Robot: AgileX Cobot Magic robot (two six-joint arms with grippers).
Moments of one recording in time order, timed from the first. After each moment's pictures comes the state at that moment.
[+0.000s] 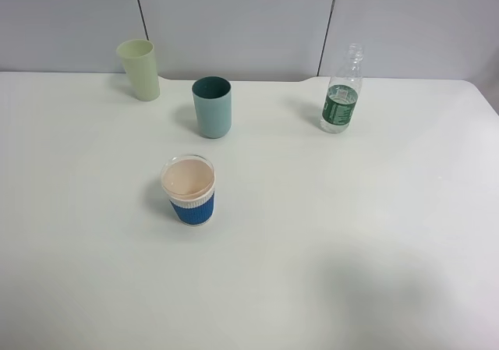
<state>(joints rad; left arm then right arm) 0.02 0.00 -0.50 -0.05 1.06 0.00 -0.18 0.00 -0.50 0.00 1.07 -0.02</state>
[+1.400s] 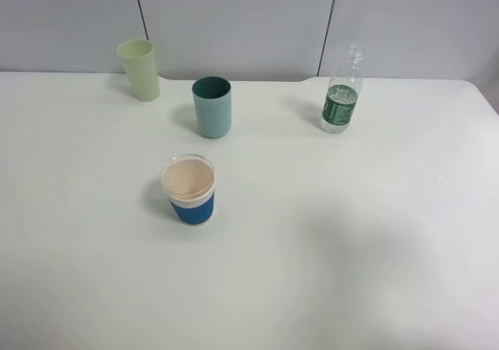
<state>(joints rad) 0.02 0.00 -0.50 -0.05 1.06 0.00 -0.18 0.29 -0.58 0.00 0.75 -0.02</state>
